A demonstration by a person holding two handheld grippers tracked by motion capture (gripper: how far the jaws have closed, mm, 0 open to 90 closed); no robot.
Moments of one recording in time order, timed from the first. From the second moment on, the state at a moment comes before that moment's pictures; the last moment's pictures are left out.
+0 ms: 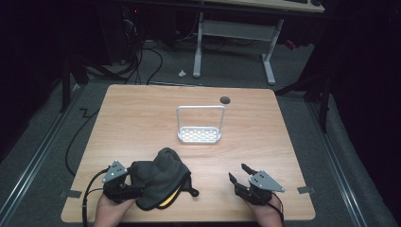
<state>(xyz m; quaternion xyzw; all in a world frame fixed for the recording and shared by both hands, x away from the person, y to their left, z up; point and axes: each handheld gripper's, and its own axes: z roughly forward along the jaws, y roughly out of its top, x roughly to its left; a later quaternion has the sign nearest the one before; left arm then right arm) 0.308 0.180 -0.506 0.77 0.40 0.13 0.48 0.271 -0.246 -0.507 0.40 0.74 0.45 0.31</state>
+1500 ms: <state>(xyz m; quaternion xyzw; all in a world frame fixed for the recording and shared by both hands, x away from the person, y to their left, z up) 0.302 0.174 -0.503 0.78 0.39 0.10 0.47 0.303 -0.238 -0.514 0.45 0.79 0.33 0.26</state>
